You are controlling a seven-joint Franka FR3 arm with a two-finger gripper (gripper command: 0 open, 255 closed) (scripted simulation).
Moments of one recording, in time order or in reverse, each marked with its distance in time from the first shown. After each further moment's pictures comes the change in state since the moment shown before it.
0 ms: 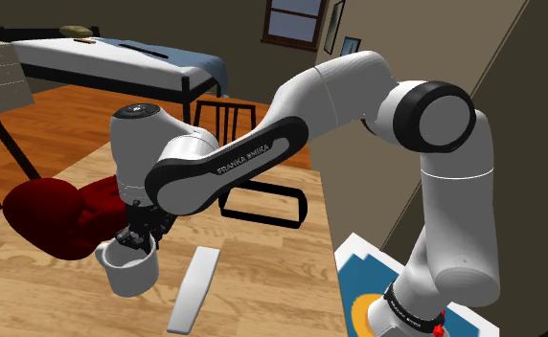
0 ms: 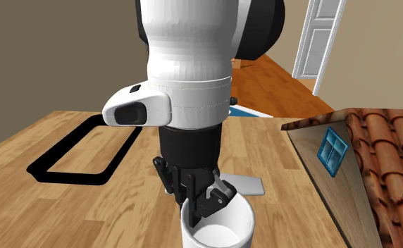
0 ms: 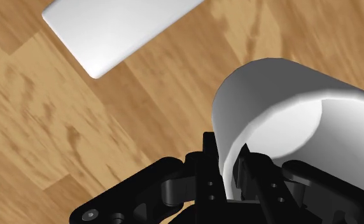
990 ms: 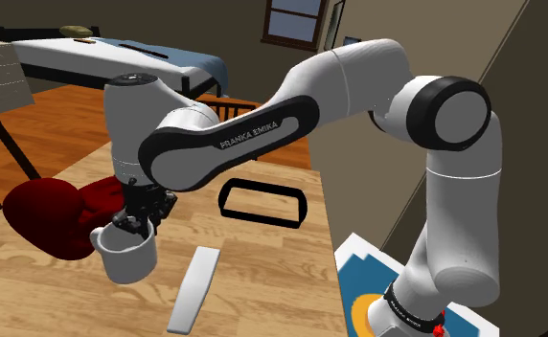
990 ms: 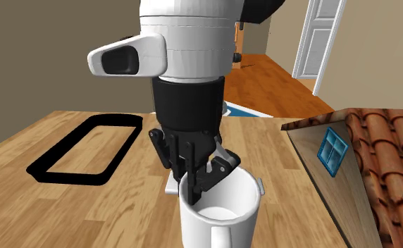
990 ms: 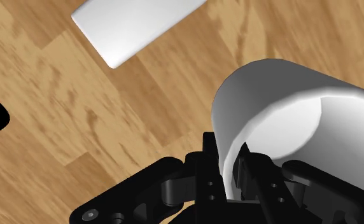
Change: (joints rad) arm -0.010 -0.052 0.019 0.053 0.035 -0.099 -0.024
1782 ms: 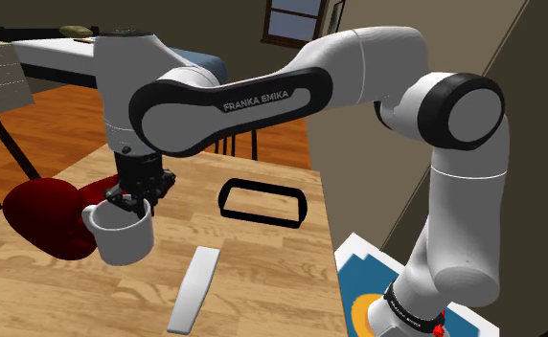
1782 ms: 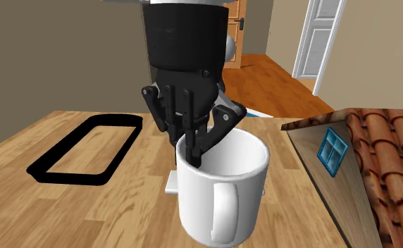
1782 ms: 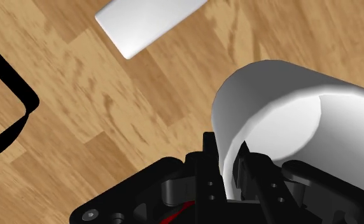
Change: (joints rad) arm -0.001 -0.040 0.014 0.102 0.029 -0.136 -0.023
